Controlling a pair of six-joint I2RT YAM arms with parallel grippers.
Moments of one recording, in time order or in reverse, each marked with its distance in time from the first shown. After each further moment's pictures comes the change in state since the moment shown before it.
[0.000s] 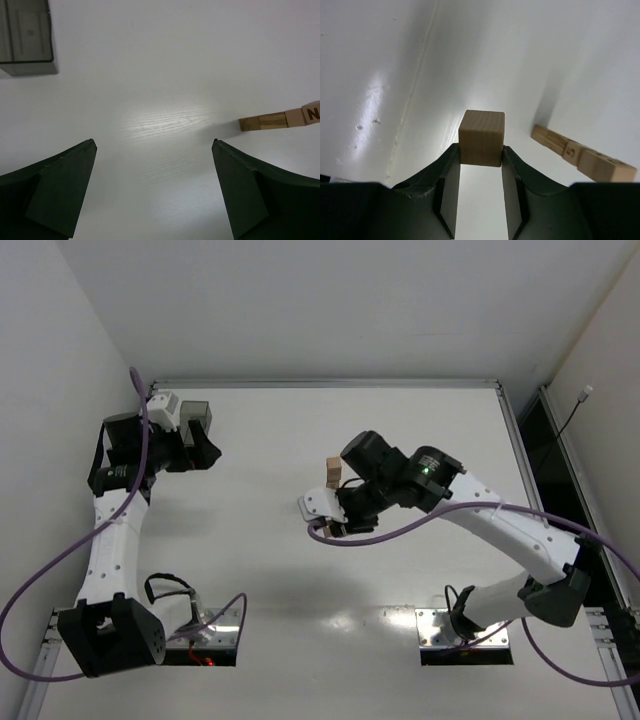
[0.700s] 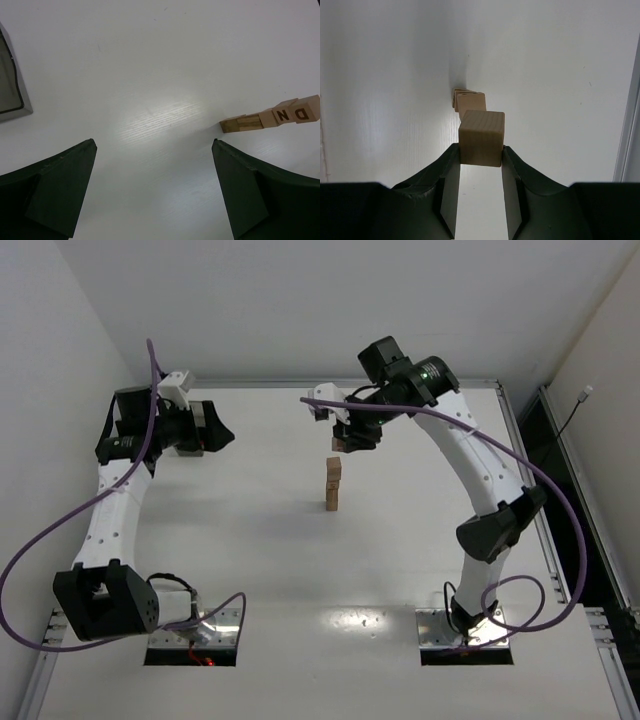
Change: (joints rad) left arm -0.077 0.182 0.186 -0.024 0.112 0.048; right arm -0.384 0.451 0.734 -0.302 -0.031 -0.109
